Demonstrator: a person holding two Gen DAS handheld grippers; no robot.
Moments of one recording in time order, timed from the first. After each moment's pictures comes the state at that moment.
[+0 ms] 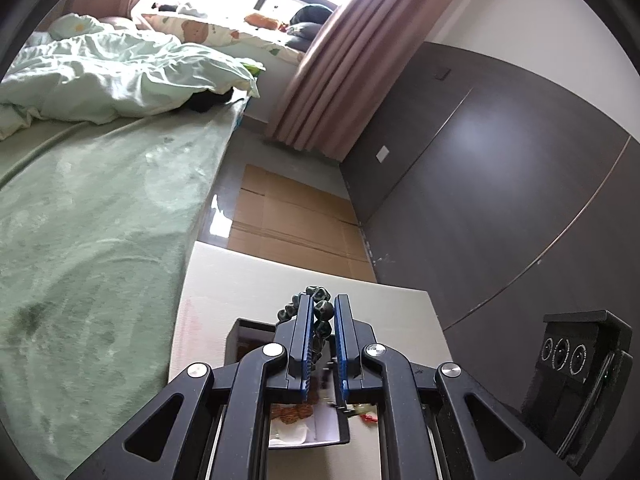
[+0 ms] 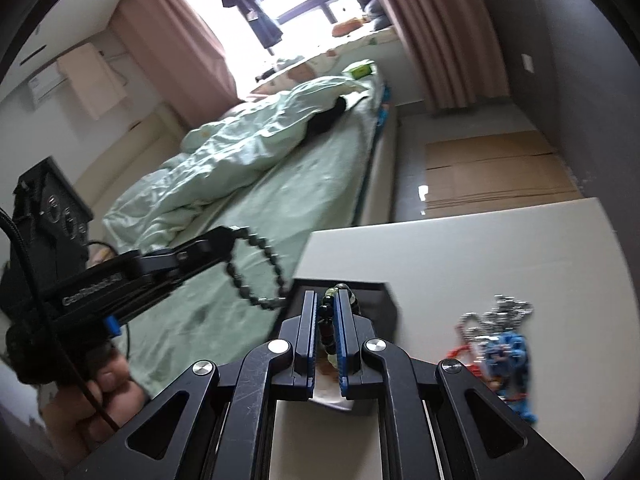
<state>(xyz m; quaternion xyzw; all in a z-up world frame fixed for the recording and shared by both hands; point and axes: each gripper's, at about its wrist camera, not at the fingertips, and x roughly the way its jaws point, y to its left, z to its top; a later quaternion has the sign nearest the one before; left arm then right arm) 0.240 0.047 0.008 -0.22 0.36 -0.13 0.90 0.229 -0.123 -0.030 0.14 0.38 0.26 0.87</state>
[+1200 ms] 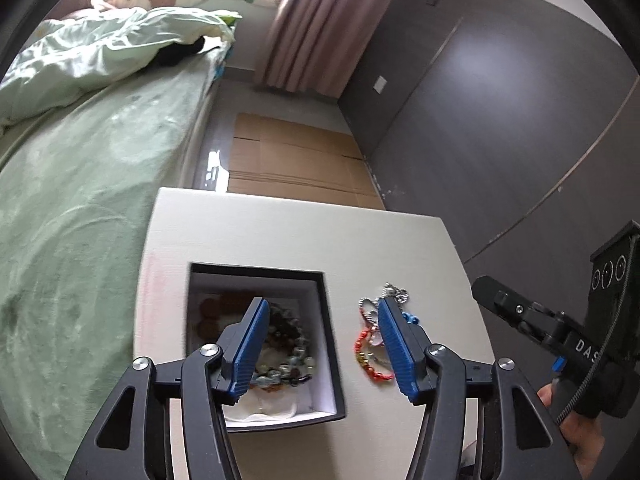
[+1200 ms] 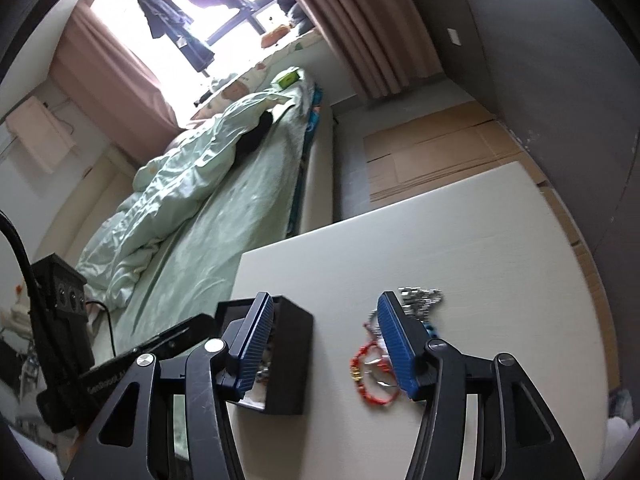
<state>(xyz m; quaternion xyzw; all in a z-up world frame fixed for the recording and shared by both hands) 0.256 -0.014 -0.030 -0.14 0.45 -0.16 0.87 0.239 -0.222 -0.038 0.21 0.41 0.15 0.88</state>
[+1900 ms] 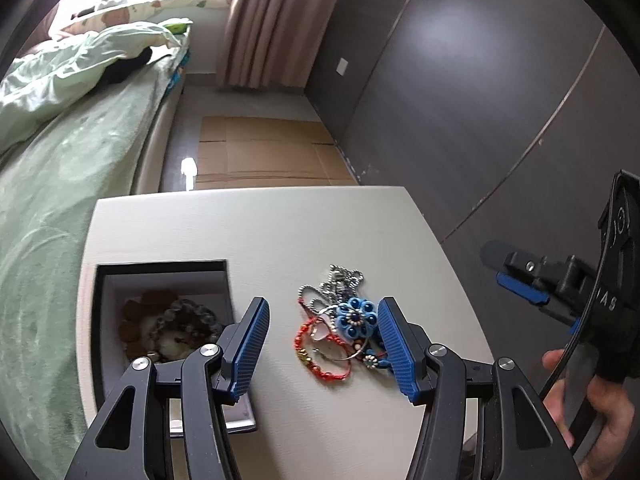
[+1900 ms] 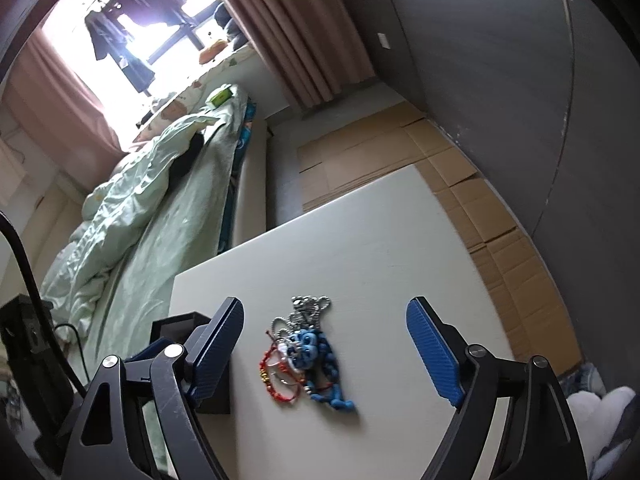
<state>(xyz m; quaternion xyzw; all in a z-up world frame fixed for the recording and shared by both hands) 0.255 -0.083 -0.040 -0.08 0.45 -0.20 0.86 0.227 -0.297 -0.038 0.22 0.42 0.04 0.88</state>
